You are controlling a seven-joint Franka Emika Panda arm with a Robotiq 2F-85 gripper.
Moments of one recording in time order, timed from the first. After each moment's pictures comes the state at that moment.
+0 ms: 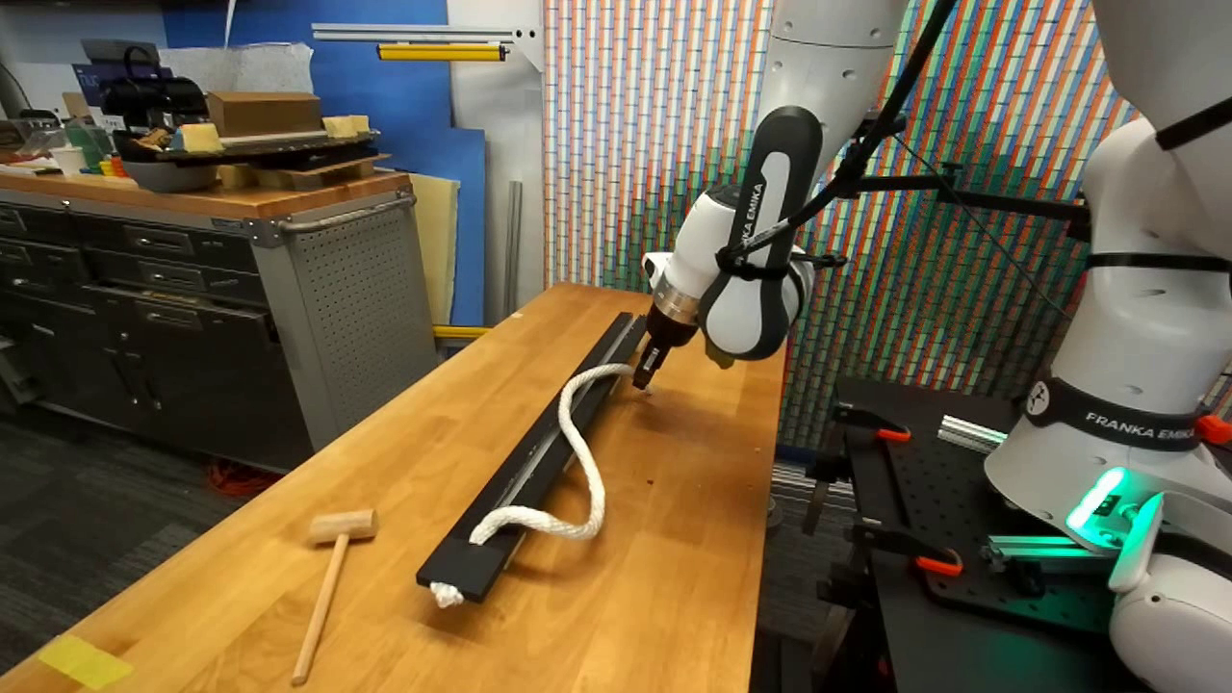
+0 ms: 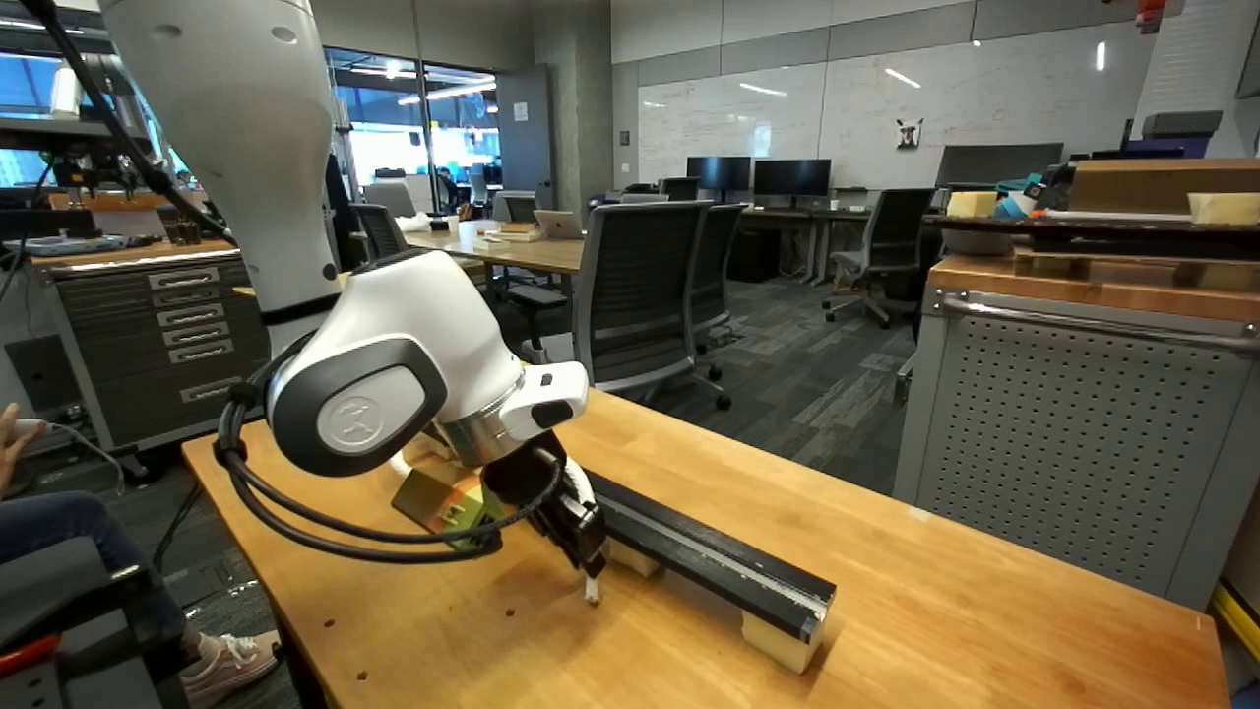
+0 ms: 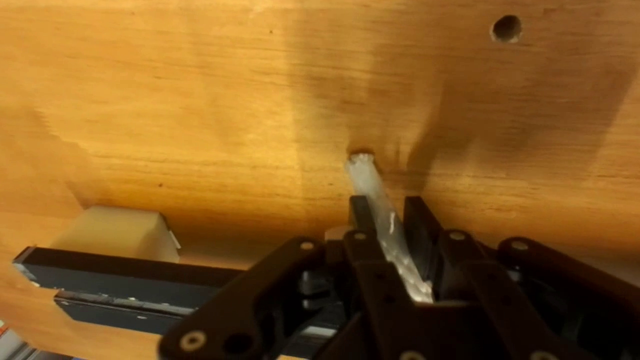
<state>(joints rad) 0.17 0.60 -0.30 -2.48 0.13 3.44 -0.16</state>
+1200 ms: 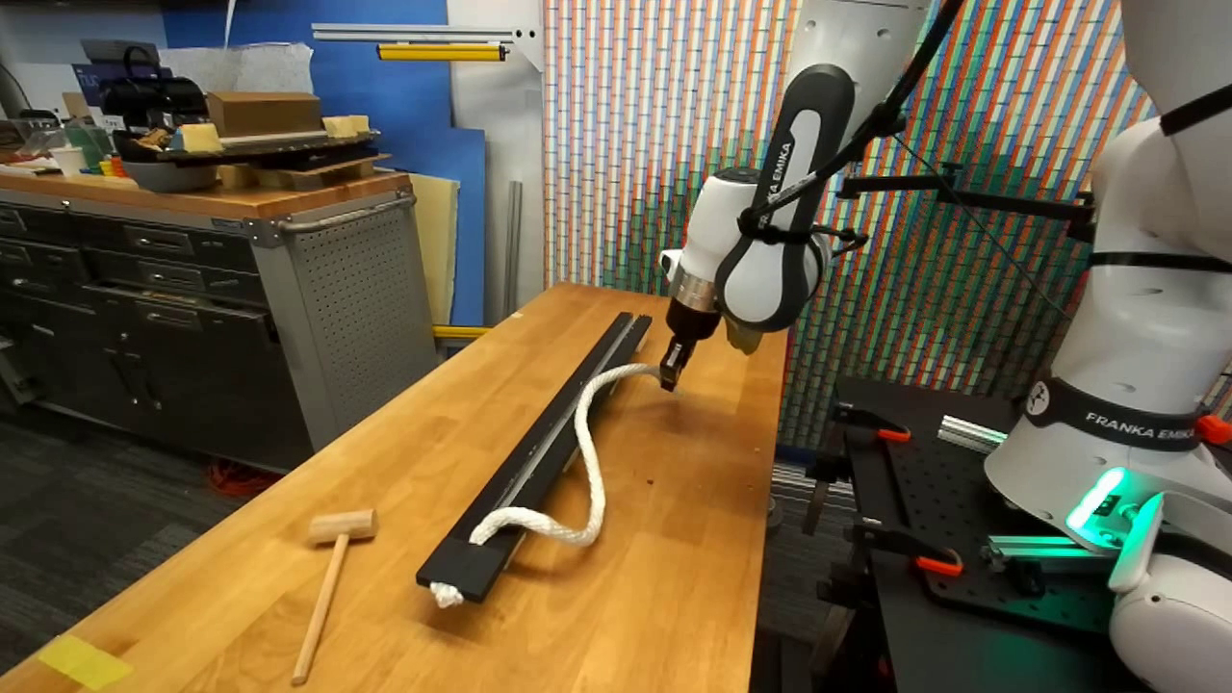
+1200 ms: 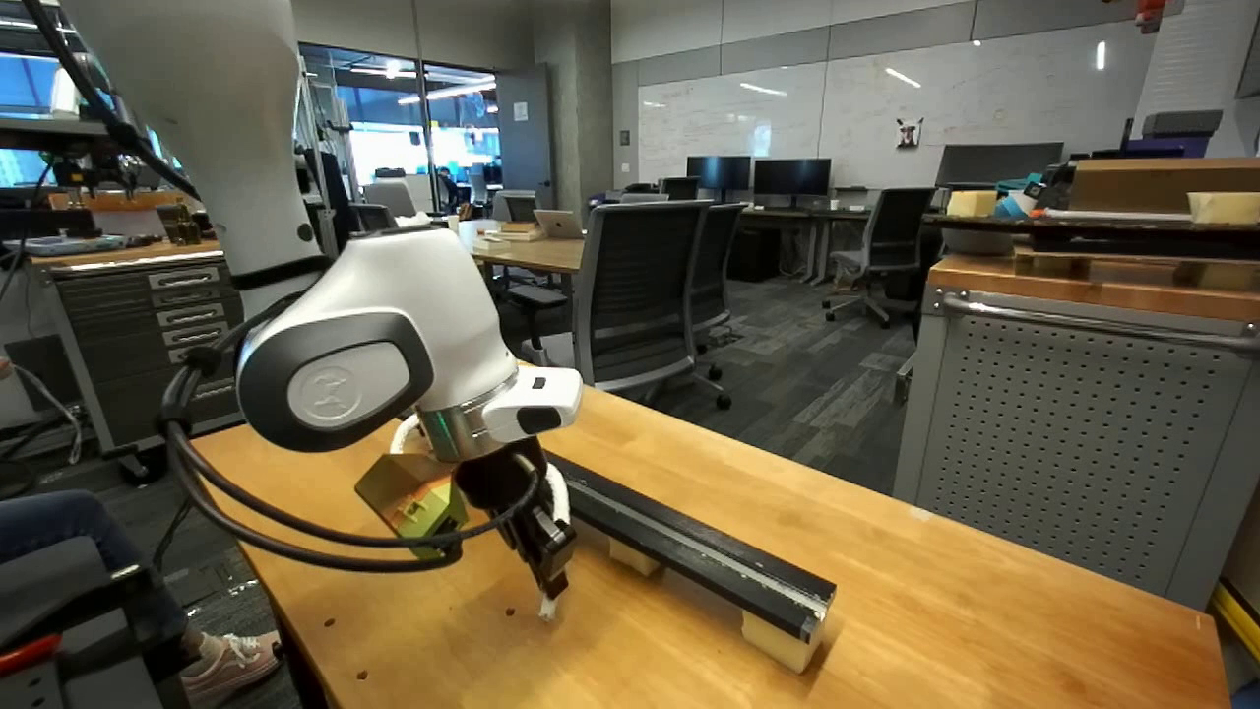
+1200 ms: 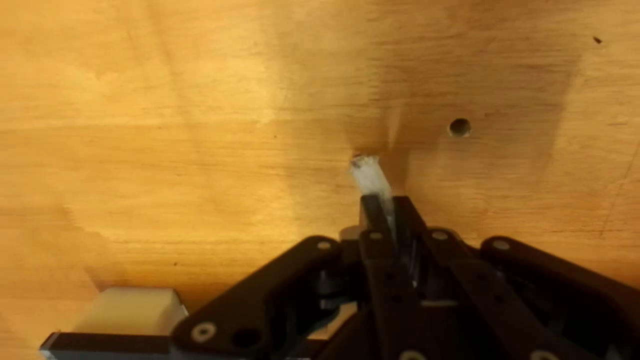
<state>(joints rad) 0.08 0.48 -0.27 -2.56 0.07 3.26 -0.13</state>
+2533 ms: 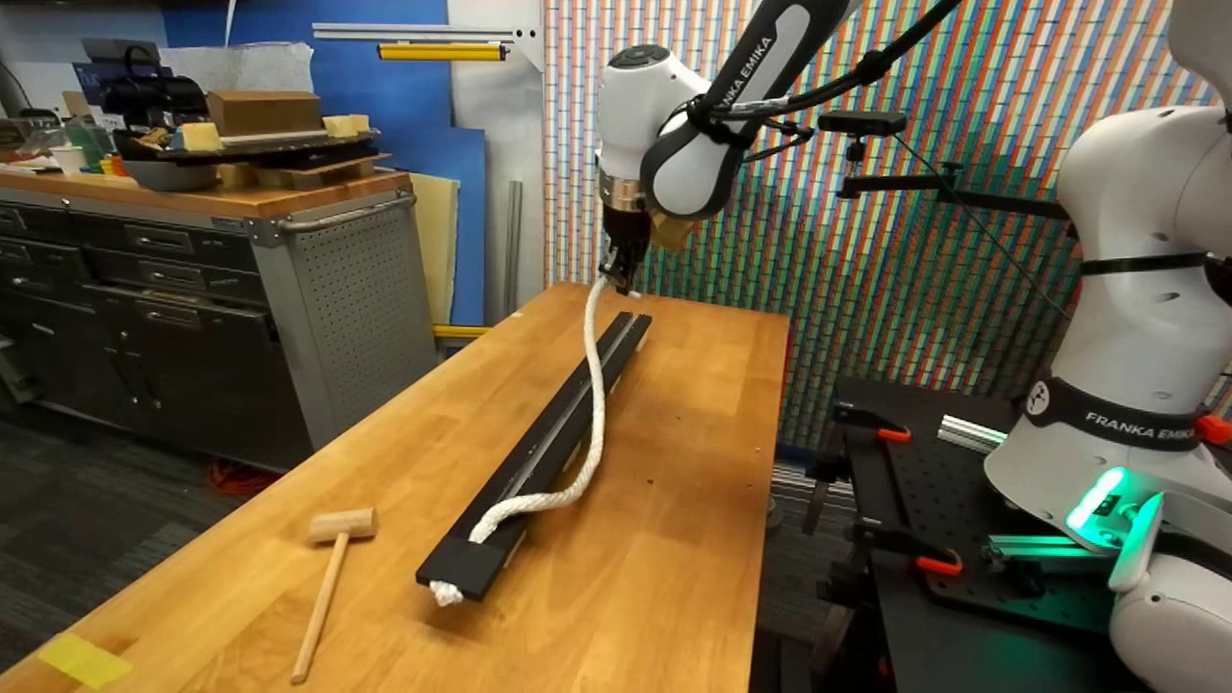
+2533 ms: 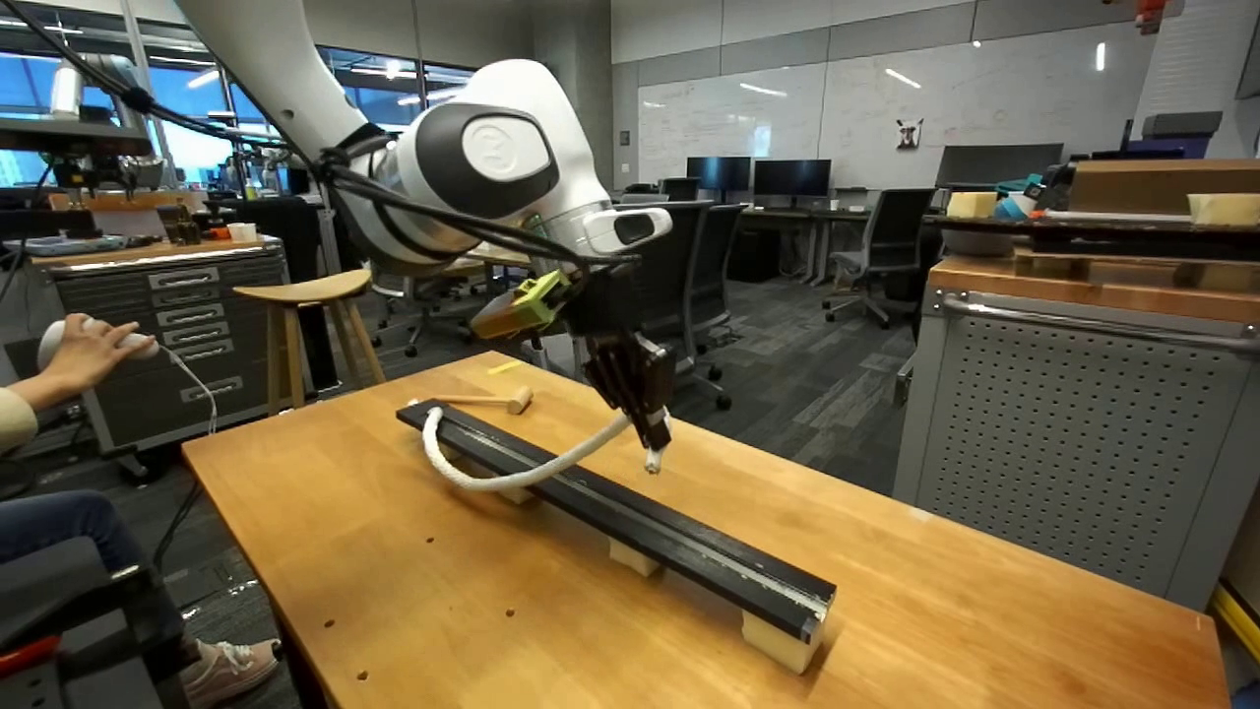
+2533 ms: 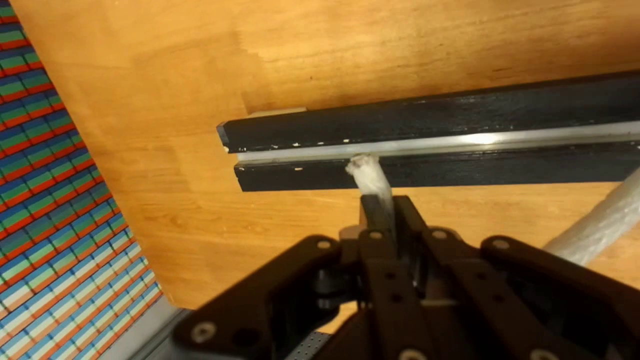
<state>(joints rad) 0.55 0.42 -0.77 -2.22 -0.21 2.71 0.21</state>
